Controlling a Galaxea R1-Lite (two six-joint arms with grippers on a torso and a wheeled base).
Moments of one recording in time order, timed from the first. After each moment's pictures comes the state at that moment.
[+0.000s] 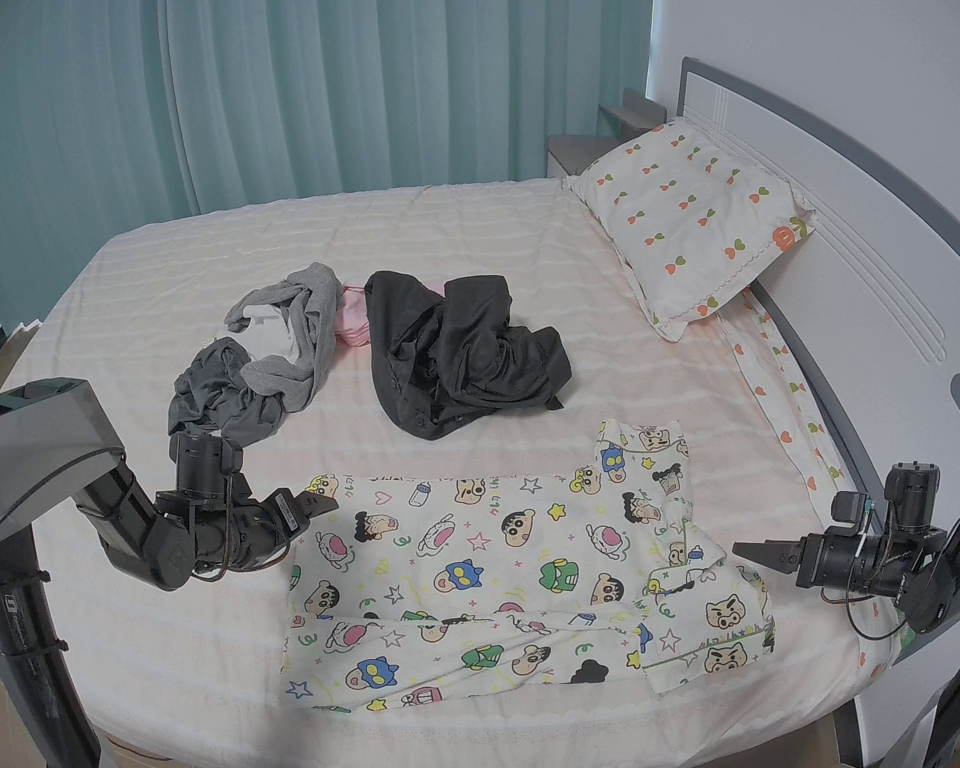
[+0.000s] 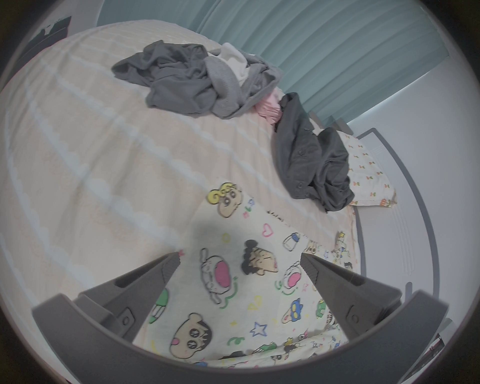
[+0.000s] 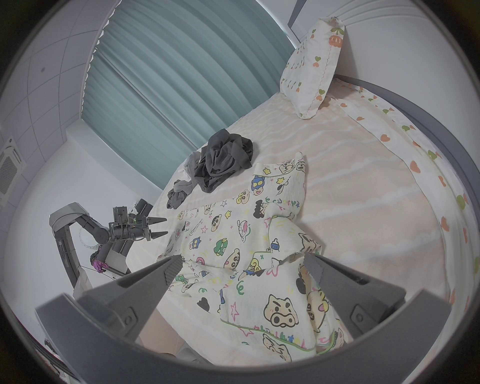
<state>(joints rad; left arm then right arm) -0.11 2.12 -0.71 -0.74 -0.21 -0.68 -0.07 1.86 -0.22 -1.11 0.67 0.23</state>
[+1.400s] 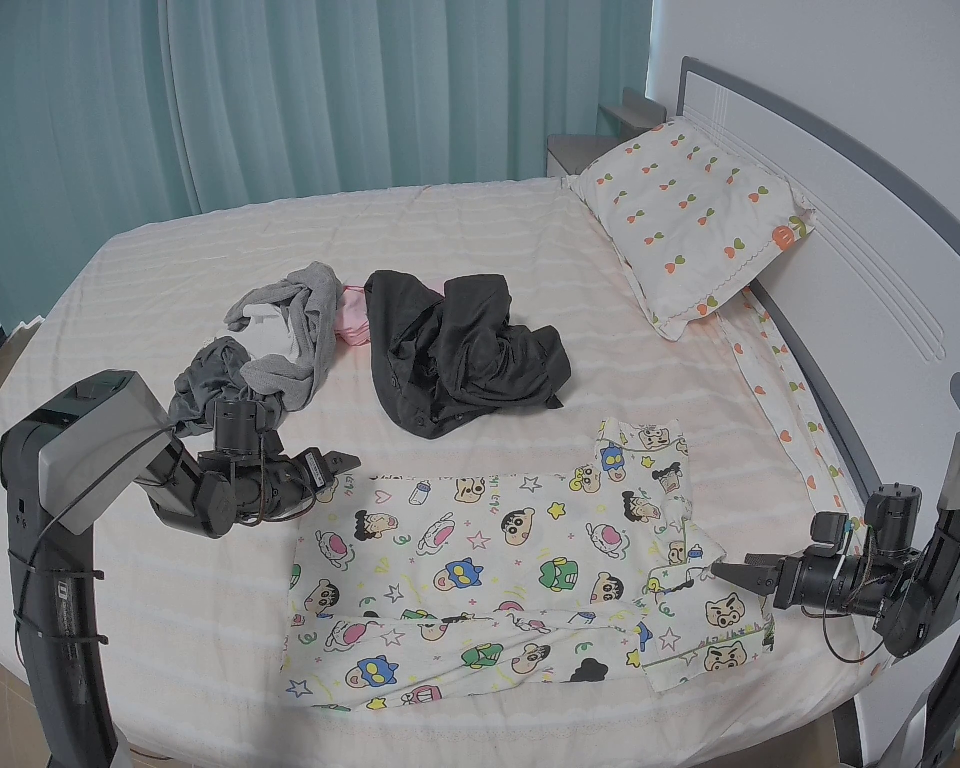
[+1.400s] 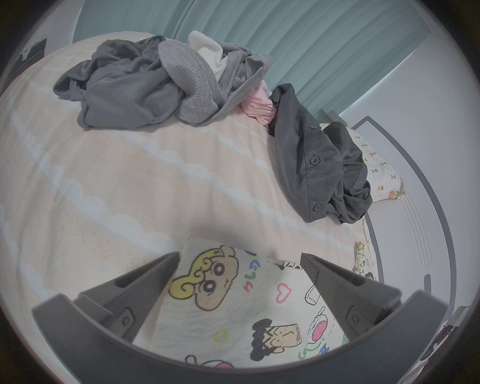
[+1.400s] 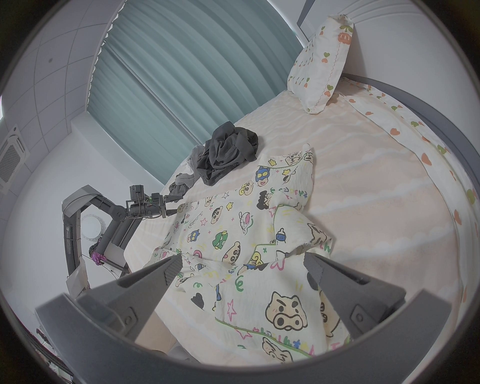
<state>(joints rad) -0.10 2.35 -1.13 -0.64 -0.26 -0.55 0.00 2.02 -0.13 -1.38 0.63 0.23</state>
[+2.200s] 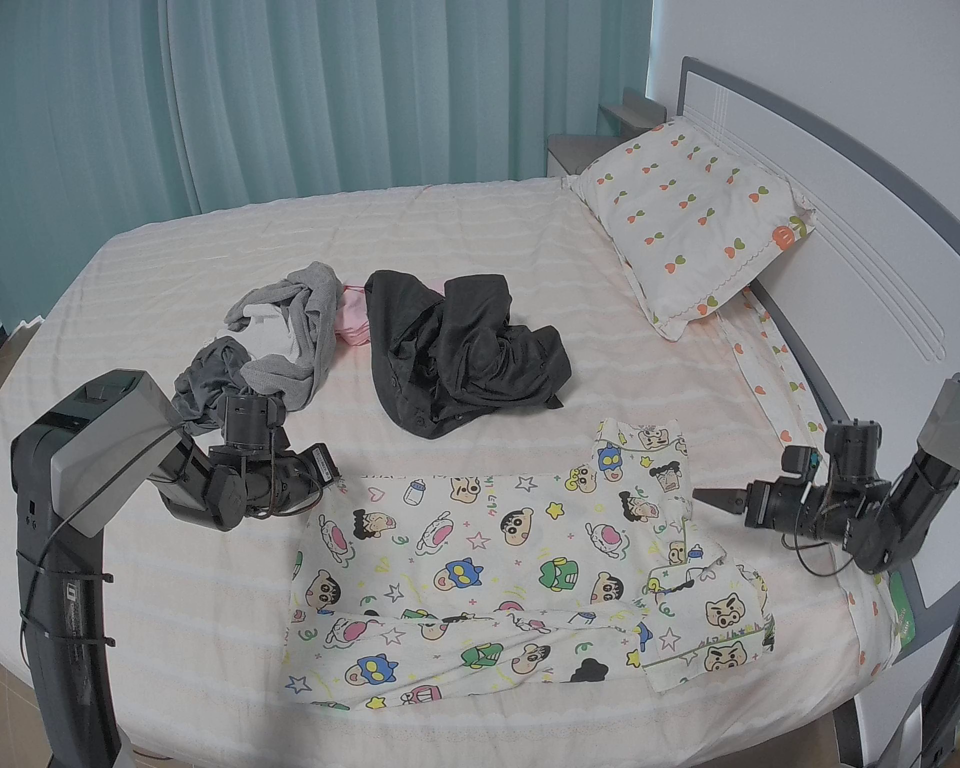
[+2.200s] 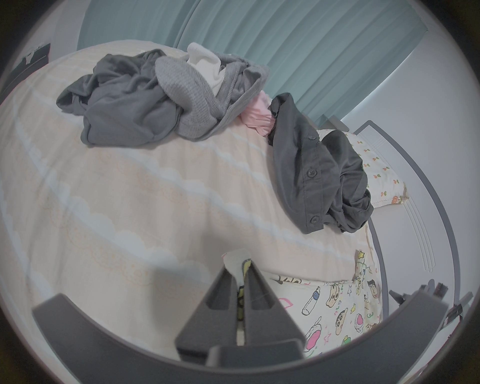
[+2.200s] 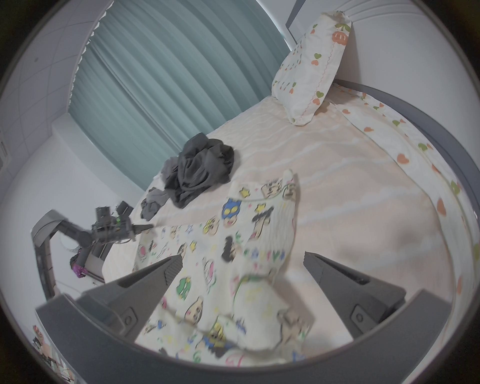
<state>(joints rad) -0.11 2.38 -1.21 -0.59 -0.20 -0.56 0.01 2.09 -0.60 -1.00 0.51 0.25</state>
